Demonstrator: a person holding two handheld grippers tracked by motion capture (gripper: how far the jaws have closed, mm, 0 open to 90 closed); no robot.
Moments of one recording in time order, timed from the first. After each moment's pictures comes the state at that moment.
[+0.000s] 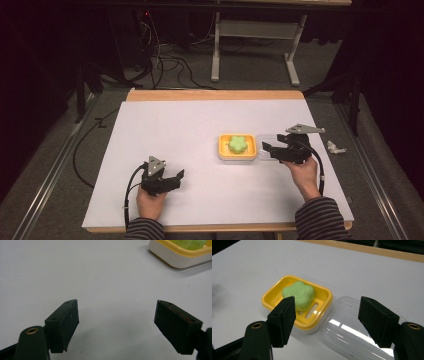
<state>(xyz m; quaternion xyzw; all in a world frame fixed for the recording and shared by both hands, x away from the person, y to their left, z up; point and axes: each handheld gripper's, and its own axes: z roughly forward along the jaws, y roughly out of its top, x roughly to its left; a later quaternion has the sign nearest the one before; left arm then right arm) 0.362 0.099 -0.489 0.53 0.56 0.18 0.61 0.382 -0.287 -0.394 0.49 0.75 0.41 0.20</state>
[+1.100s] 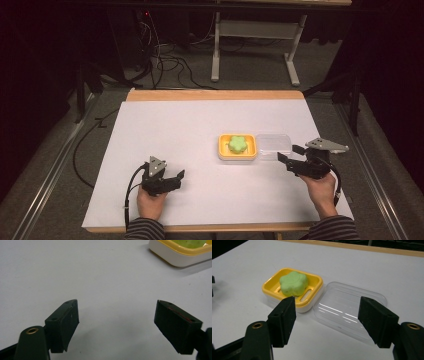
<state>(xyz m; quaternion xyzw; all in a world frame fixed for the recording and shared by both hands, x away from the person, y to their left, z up) 0.361 0.097 -0.490 0.54 0.56 0.19 0.61 0.337 -0.322 -0.399 0.50 0.73 0.42 0.21</state>
